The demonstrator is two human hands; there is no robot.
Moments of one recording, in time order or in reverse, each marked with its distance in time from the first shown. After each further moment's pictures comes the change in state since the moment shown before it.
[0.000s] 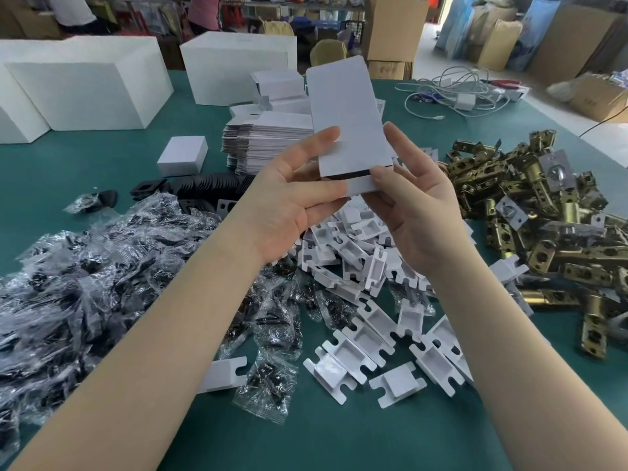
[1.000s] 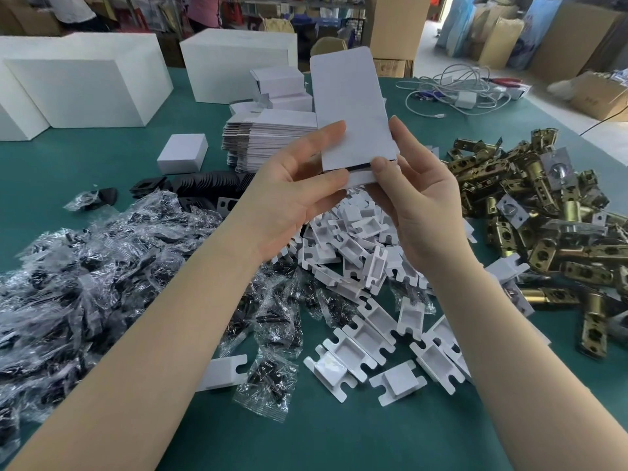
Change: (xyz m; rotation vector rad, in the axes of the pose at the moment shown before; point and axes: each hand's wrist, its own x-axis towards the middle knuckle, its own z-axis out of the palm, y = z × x) left_hand 0.000 -0.001 0.002 0.154 -0.009 0.073; right_hand 0.000 0.005 0.001 -0.198 0.060 -0.124
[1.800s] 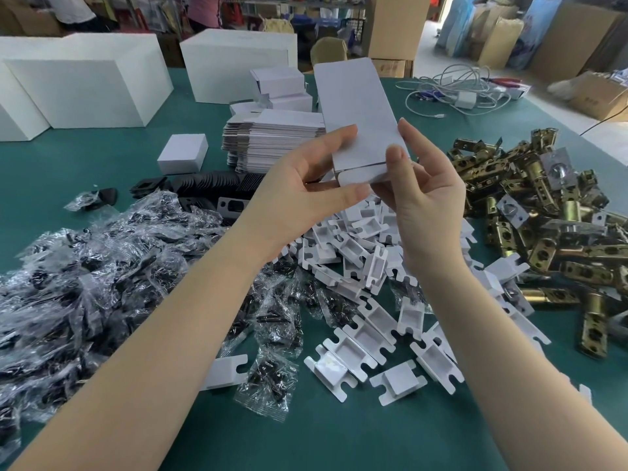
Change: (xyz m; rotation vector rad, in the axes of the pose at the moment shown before) left_hand -0.002 -0.002 0.003 0.303 -0.010 0.102; right_hand -0.005 0.001 0.007 -0.119 0.166 -0.082
